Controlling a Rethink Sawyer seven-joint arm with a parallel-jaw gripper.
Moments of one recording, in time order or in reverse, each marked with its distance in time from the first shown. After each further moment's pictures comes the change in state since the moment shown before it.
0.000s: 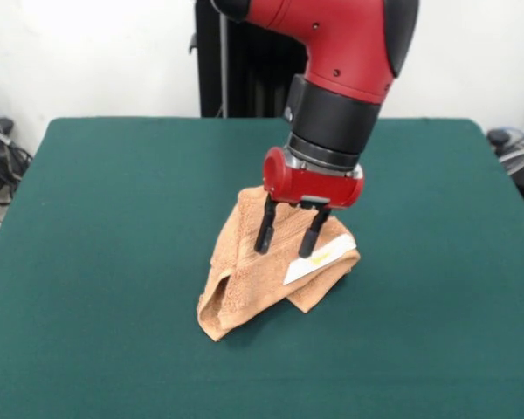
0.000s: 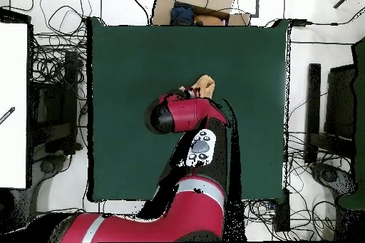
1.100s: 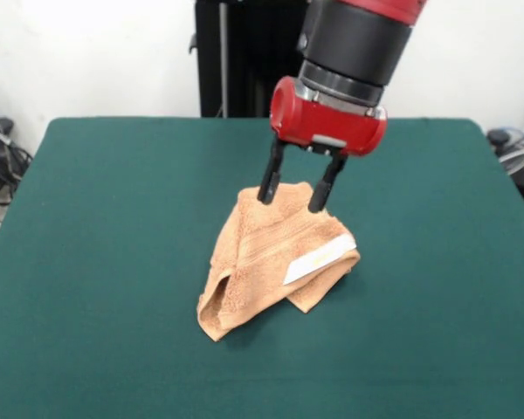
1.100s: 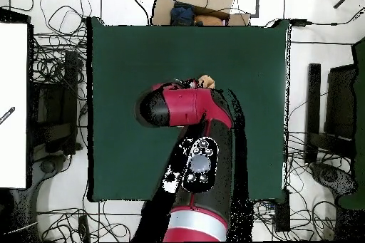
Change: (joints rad) arm 0.011 -0.149 -0.004 -0.058 0.051 0.281 0.000
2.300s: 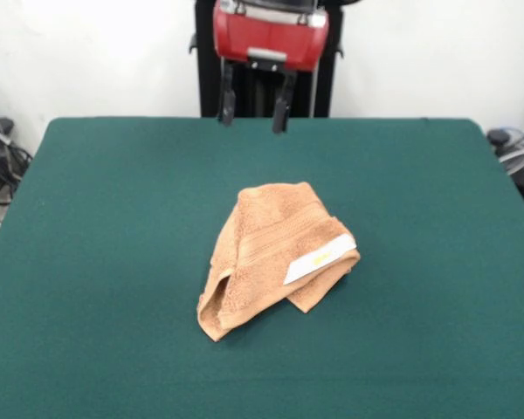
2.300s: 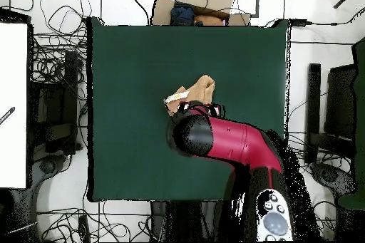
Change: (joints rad) arm -0.274 -0.276 0.188 0.382 0.098 -0.103 0.000
